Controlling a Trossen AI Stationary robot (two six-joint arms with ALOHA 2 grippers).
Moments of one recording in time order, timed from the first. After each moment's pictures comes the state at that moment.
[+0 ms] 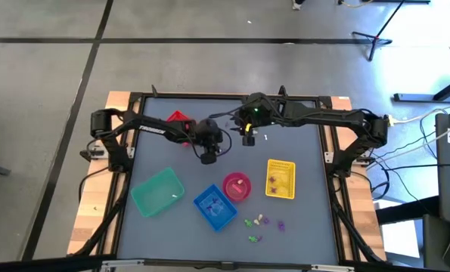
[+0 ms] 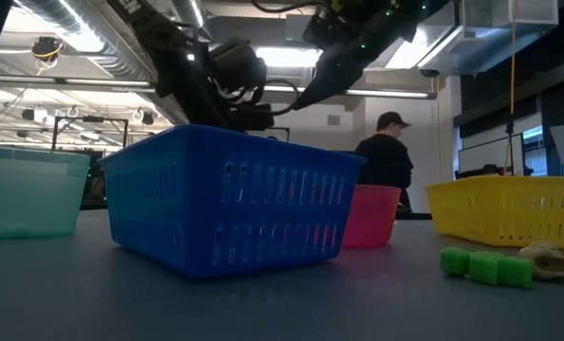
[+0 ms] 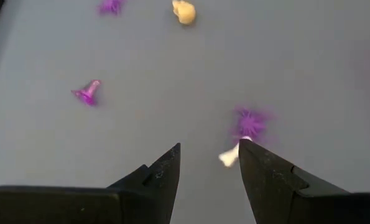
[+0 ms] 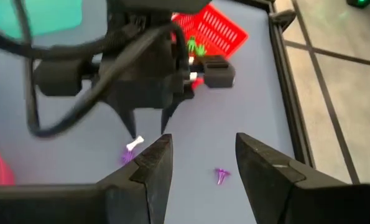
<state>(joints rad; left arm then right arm) 0.25 1.75 0.95 -0.11 -0.09 0.19 -0.28 1.61 1.27 -0.34 -0.09 -0.42</state>
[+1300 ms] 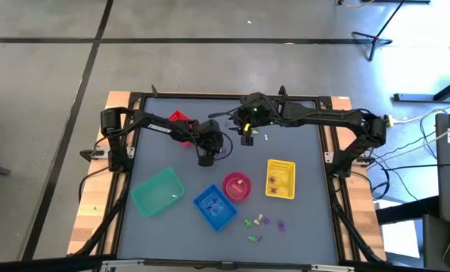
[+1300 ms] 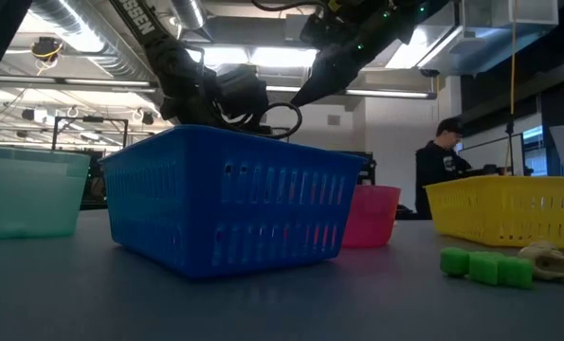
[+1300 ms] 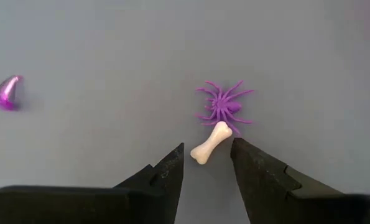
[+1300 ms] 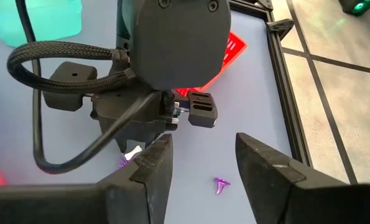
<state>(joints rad) 0.29 1.86 0.95 -0.13 0.08 0.29 -0.28 1.62 1.27 -0.30 -0.10 -0.42</state>
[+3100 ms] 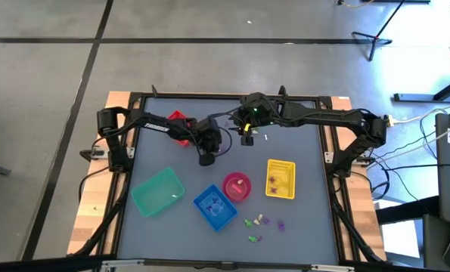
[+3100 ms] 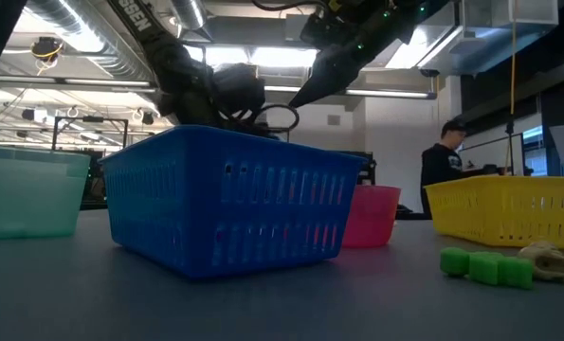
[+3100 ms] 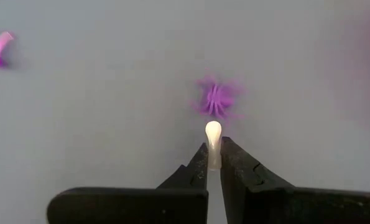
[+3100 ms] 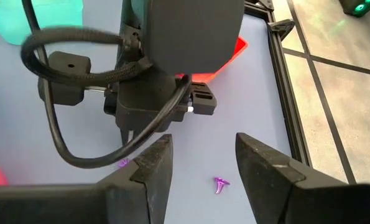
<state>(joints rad) 0.31 1.81 0.94 -0.13 0.14 0.11 -0.28 1.62 1.27 -0.31 -0.10 -0.43</state>
